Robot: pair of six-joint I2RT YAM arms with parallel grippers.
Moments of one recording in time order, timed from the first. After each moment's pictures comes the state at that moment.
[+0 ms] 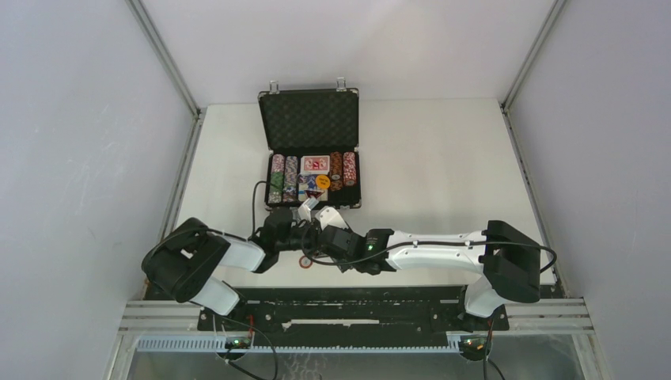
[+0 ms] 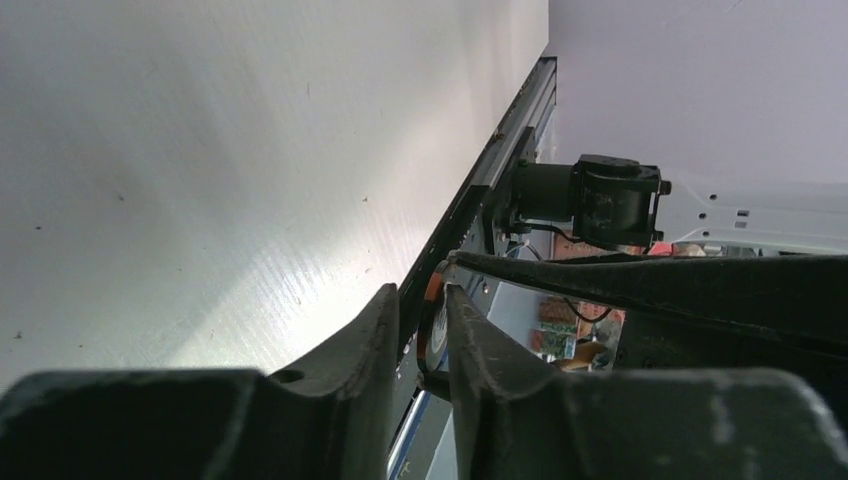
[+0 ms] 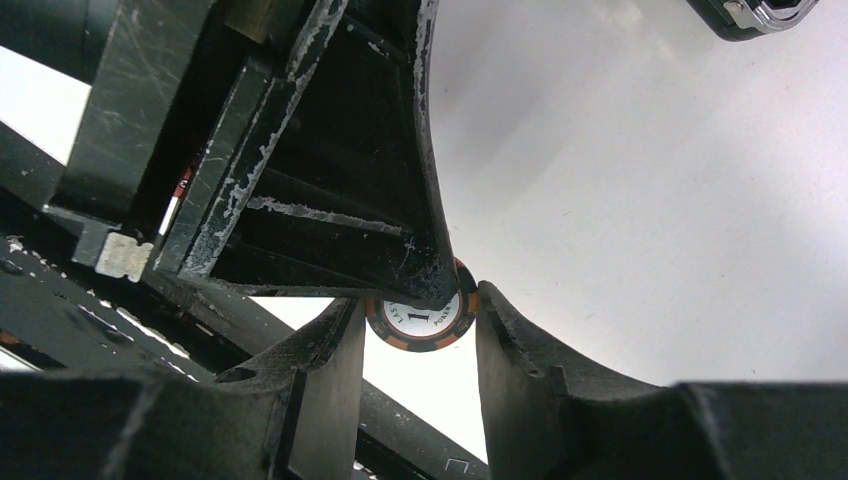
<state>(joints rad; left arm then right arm) -0.62 1.51 0.27 0.79 0.68 -1.03 1.26 1.56 1.02 -0.50 0.40 0.40</state>
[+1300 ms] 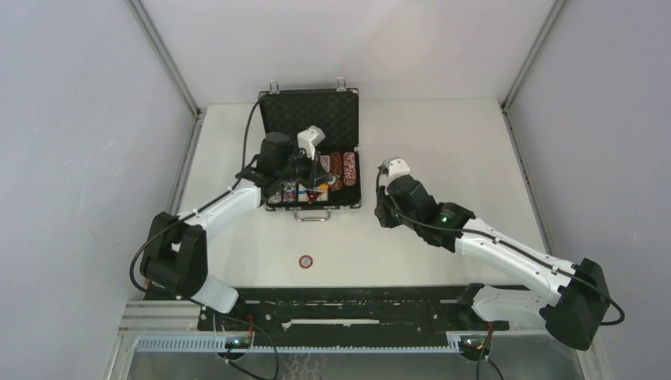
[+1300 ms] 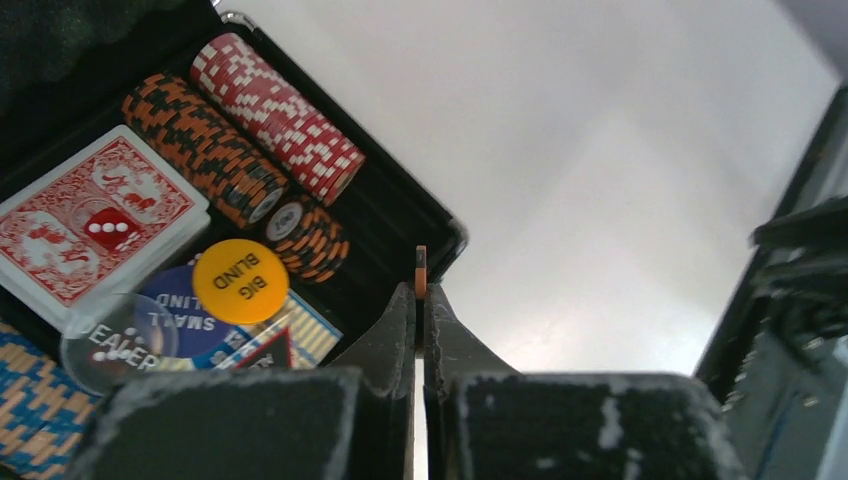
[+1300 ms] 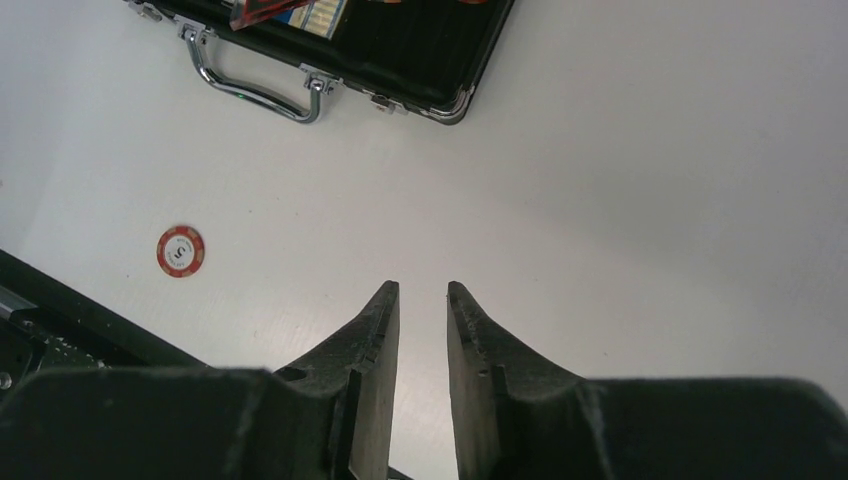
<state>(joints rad) -0.43 1.49 0.98 0.00 0.53 -0.14 0.84 1.12 0.88 -0.46 0.23 0.38</state>
